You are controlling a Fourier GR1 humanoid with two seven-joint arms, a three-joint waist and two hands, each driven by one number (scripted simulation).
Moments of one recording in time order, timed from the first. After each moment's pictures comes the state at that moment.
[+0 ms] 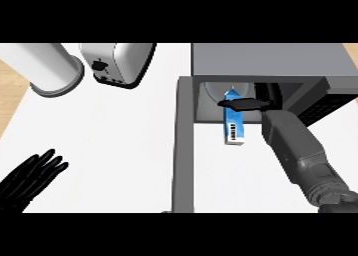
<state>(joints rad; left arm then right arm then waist) 0.20 0.05 0.37 -1.94 0.64 -1.00 0.36 -0.95 -0.15 -0.37 -0.14 0.06 0.01 -0.78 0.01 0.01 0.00</state>
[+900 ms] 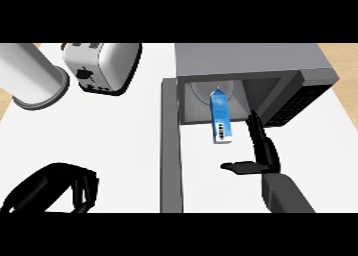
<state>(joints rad) 0.10 0.00 0.21 -1.82 0.22 -0.97 0.14 -0.47 -0.03 -0.25 -0.38 0.07 0.07 -0.89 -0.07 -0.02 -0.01</state>
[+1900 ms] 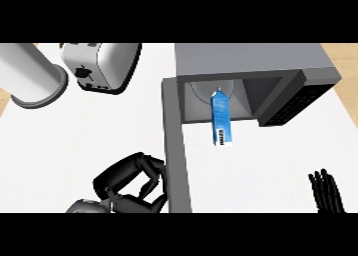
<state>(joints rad) -0.05 0.00 -0.23 -1.54 -0.21 -0.64 -0.21 0.25 -0.16 -0.17 -1.12 -0.07 0.28 -0.88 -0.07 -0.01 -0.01</state>
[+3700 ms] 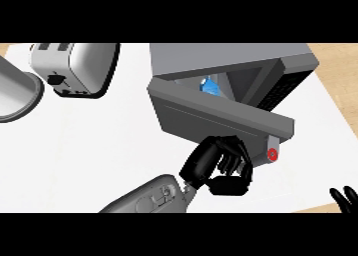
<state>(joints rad) -0.65 0.01 -0.96 -1.11 0.31 0.51 -0.20 0.60 -0.32 0.02 -2.18 -0.43 0.44 -0.34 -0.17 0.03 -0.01</state>
